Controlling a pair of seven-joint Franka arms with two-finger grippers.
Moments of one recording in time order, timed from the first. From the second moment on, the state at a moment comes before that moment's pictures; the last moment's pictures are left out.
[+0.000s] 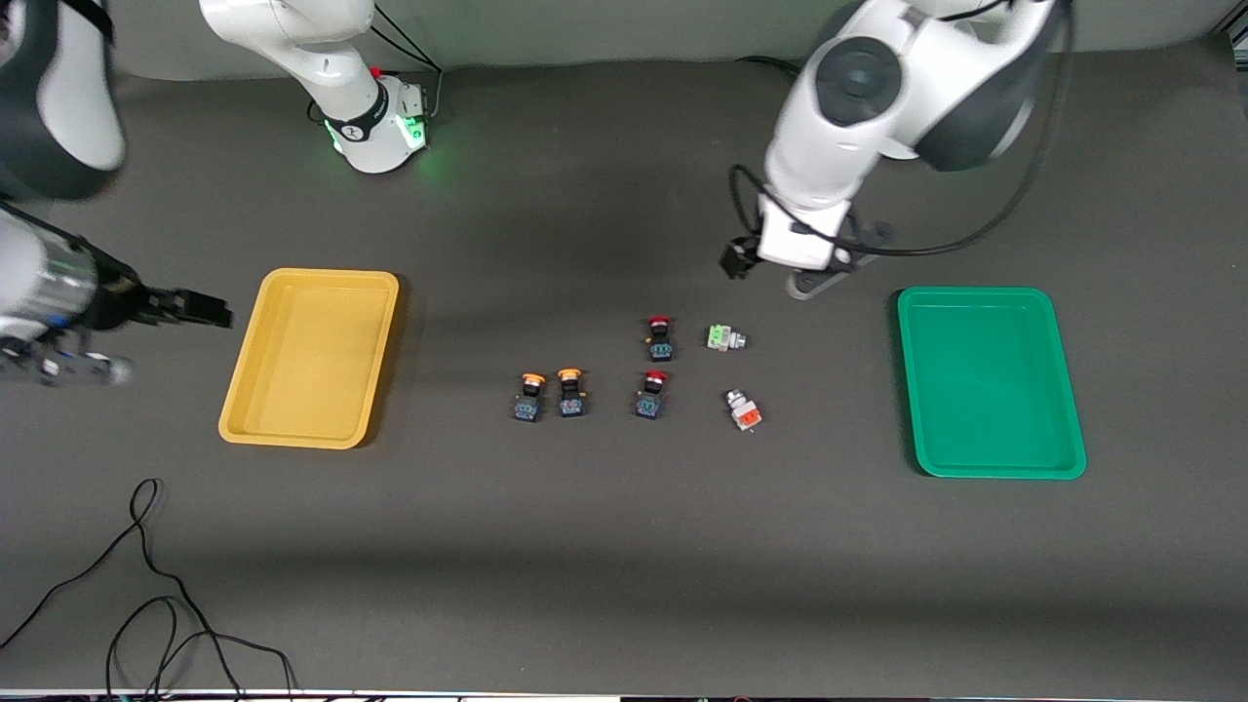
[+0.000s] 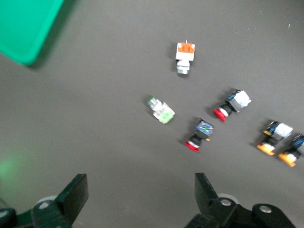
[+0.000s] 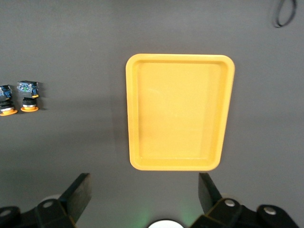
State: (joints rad) left arm -0.27 0.09 -0.41 -1.84 -0.06 1.87 -1.34; right arm 0.06 0.17 -0.04 -1.60 0.01 1.56 0.07
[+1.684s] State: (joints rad) left arm -0.32 0.46 -0.40 -2.10 0.30 2.45 -2.10; right arm 0.22 0.54 0.24 -1.78 -0.03 2.29 0.68
